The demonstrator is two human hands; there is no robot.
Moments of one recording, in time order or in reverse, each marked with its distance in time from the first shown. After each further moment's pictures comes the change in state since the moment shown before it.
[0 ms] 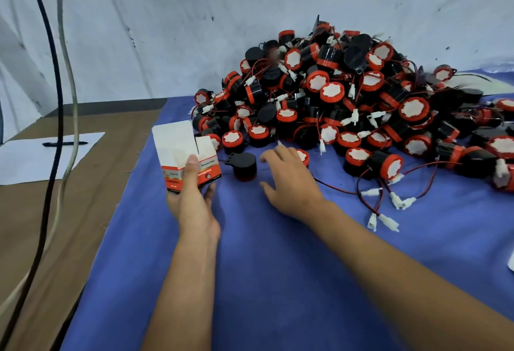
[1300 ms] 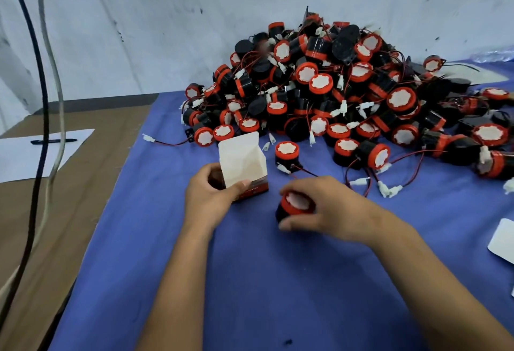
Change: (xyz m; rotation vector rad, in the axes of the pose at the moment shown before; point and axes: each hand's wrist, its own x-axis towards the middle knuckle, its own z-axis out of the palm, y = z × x) left_hand 0.001 -0.018 -0.011 0.972 -0.476 0.203; right_hand -0.084 0.014 -0.079 0.209 -0.331 -0.003
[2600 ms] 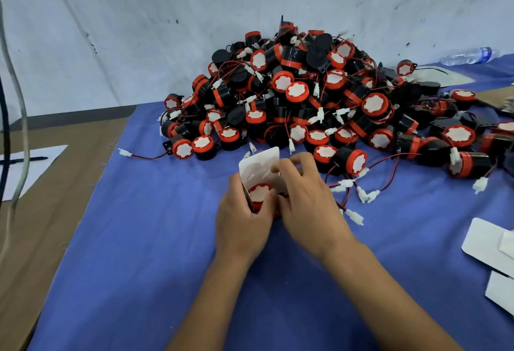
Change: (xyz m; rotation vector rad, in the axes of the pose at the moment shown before) left_hand -0.049 0.029 0.069 0.100 -0.097 0.208; right_hand 0.005 -0.015 0.017 -0.092 0.511 0.145
